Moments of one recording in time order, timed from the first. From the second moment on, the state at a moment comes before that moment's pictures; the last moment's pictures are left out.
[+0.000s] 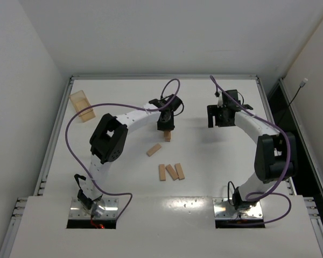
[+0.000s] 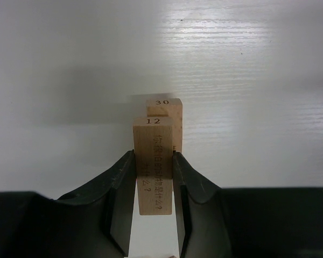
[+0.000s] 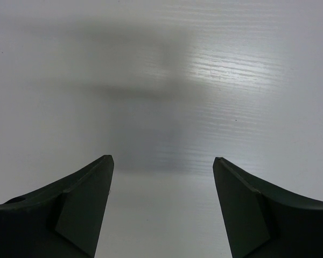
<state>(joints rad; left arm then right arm) -0.71 2.15 1.73 -0.72 -0.22 -0.68 0.10 1.63 1.06 -0.42 -0.01 0.04</state>
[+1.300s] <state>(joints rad) -0.71 2.18 1.76 -0.69 -0.20 -0.64 0.10 1.63 1.04 -0.40 -0.05 0.04</state>
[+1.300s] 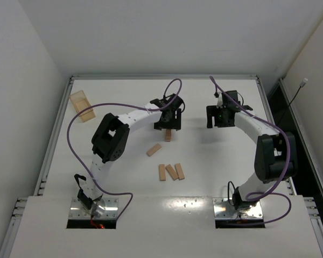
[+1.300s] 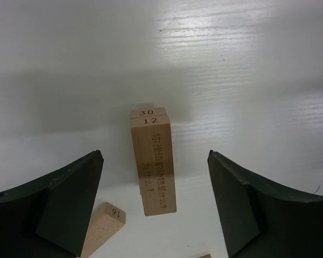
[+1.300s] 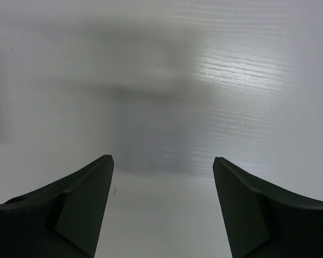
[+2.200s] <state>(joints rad) -0.72 2.10 1.62 -0.61 -0.16 -0.62 0.10 1.63 1.04 -0.40 -0.06 0.04</state>
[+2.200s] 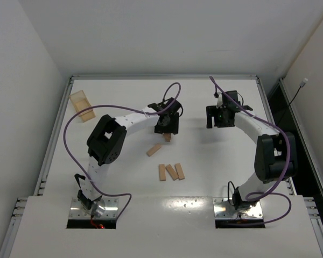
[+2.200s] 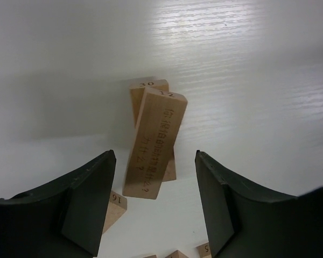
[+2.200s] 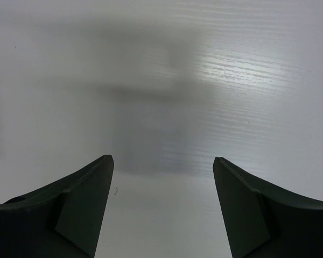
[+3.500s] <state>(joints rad) -0.74 2.21 1.69 -0.60 -0.24 -0.61 0.10 1.63 1.04 -0.40 -0.07 0.04</state>
